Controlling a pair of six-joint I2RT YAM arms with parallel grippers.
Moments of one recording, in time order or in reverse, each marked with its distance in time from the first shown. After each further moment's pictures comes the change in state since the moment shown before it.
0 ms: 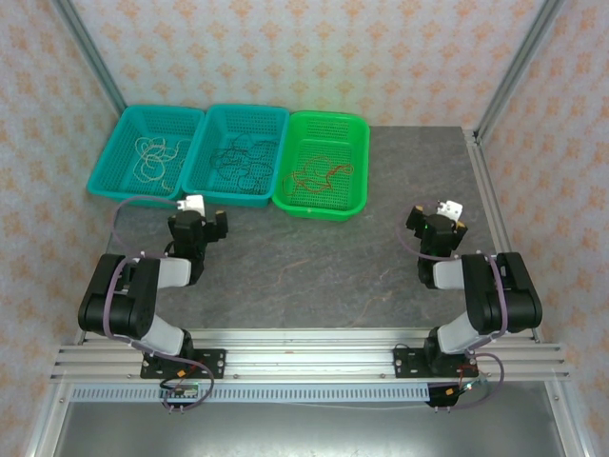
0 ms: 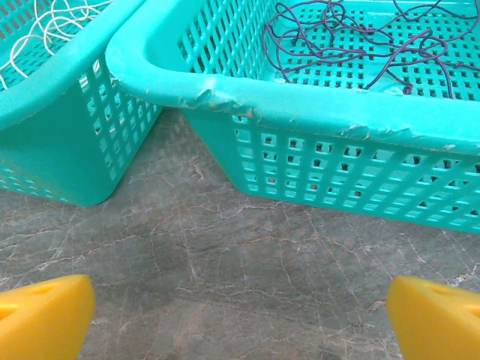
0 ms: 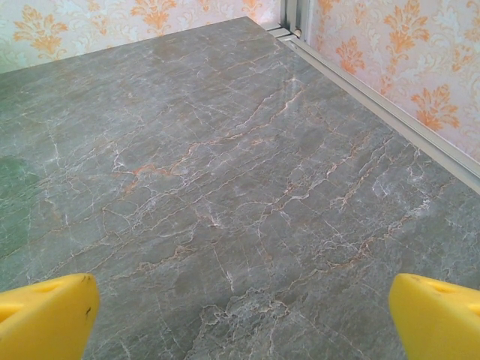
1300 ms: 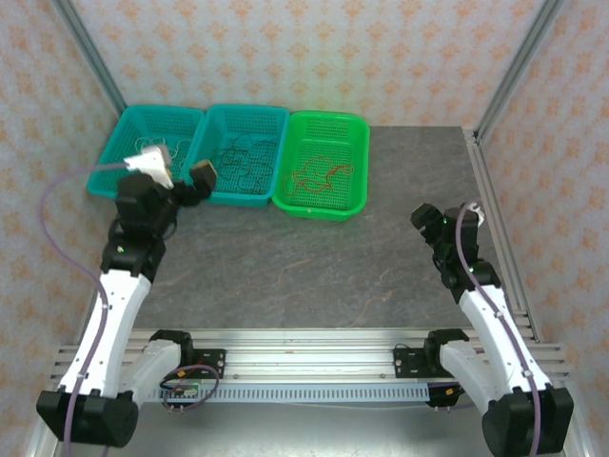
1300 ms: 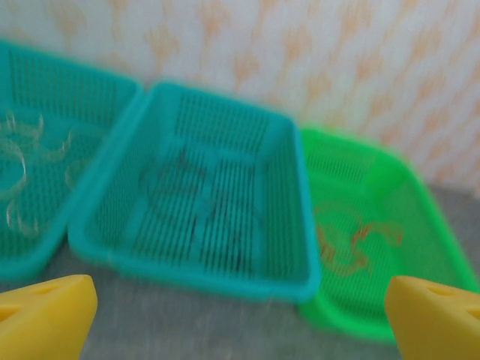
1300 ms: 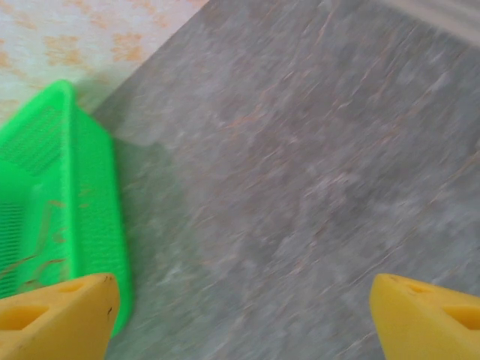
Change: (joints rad) left arm -0.055 -0.679 0.370 -0.925 0.227 -0.230; right arm 0.046 -0.671 0.229 -1.083 -0.161 0.447
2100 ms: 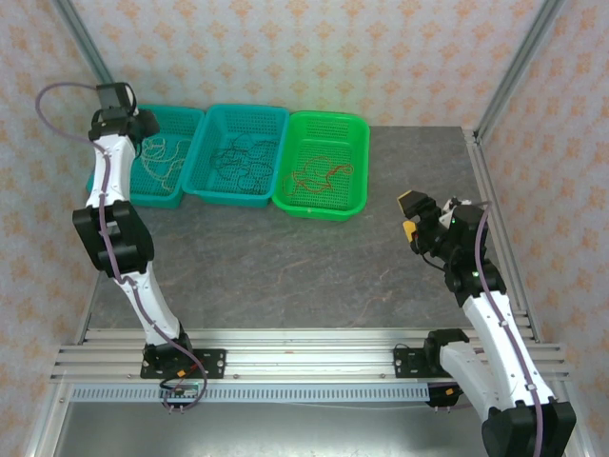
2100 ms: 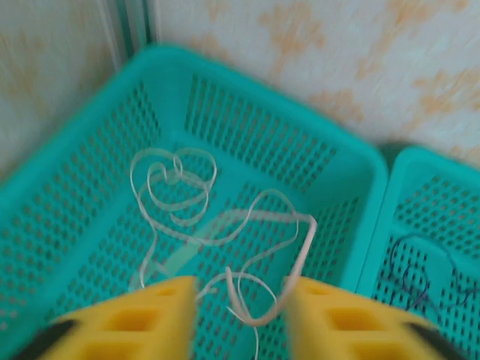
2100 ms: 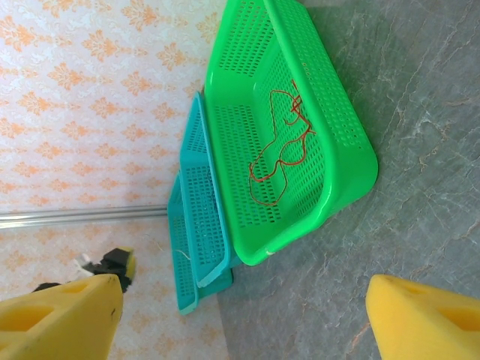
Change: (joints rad) left arm 0.418 1.185 1.156 -0.301 0.036 0.072; right arm 0.002 -0.093 0.068 0.031 -0.599 0.562
